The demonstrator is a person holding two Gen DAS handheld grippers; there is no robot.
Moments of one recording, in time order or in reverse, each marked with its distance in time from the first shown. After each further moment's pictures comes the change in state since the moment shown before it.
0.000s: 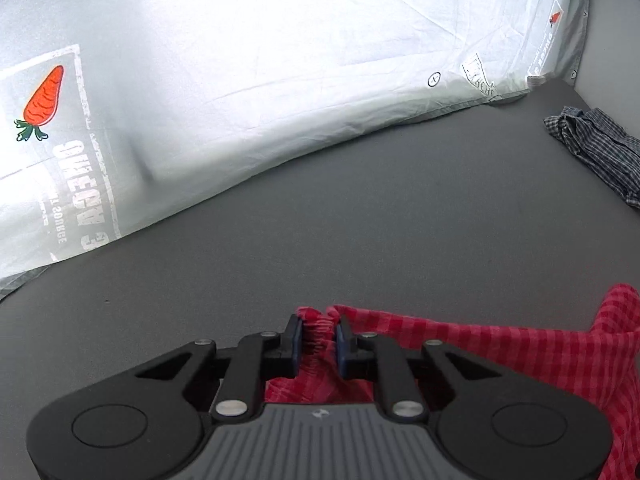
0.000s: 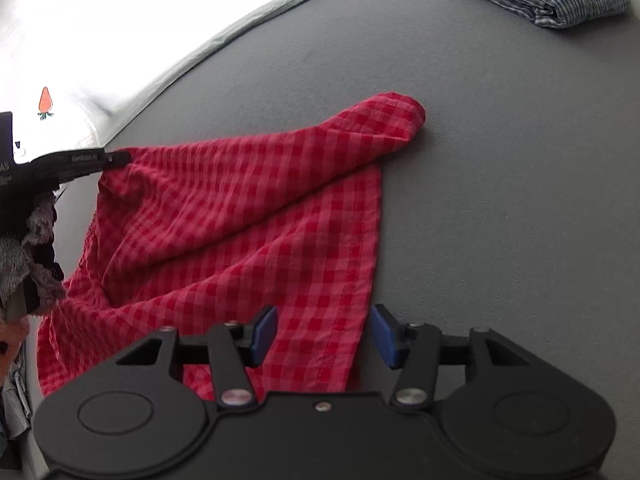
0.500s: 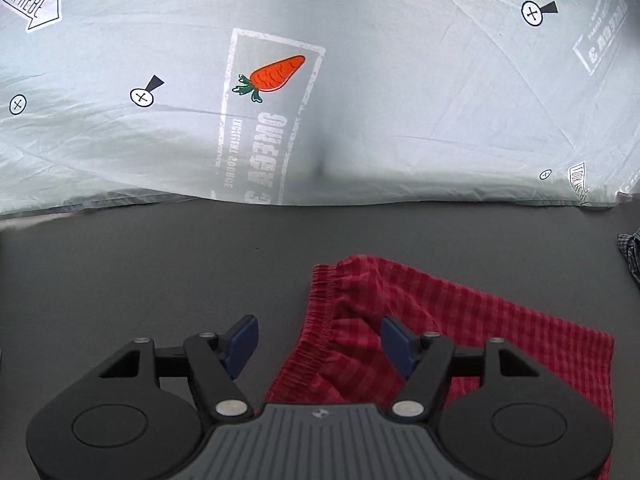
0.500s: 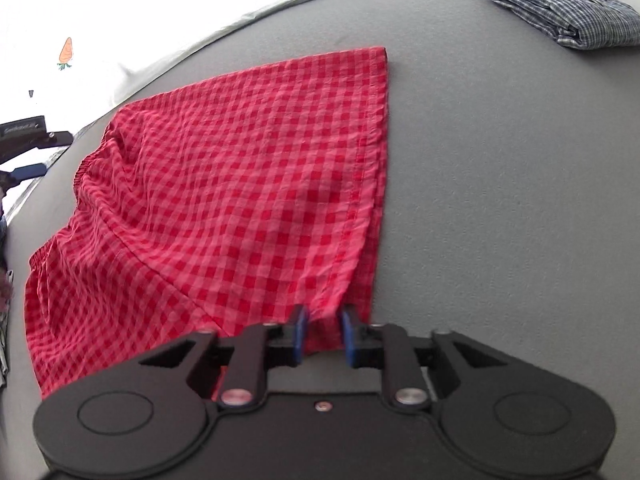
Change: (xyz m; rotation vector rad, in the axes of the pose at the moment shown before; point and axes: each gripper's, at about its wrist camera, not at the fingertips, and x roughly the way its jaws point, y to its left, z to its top) left arm -0.110 0.046 -0.064 -0.325 -0.007 0.162; right arm -0.011 0.011 -0.026 -0.111 -0.024 -0.036
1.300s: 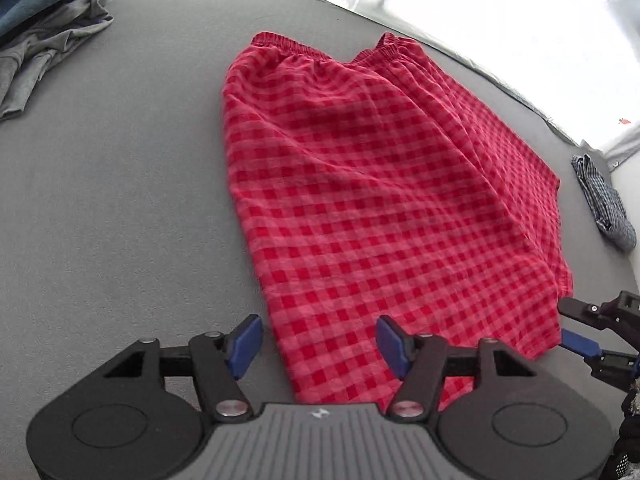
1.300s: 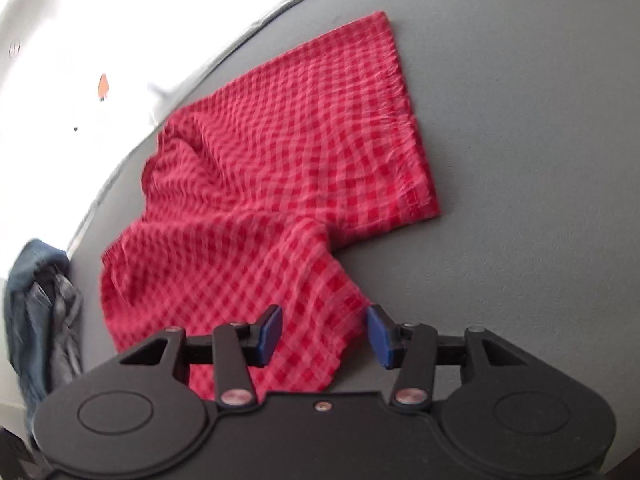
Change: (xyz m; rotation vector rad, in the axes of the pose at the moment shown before) left arm -0.134 0.064 -0.252 -0.197 0.239 -0.111; right arm -0.034 0.035 -0.081 0.119 -0.013 0.133
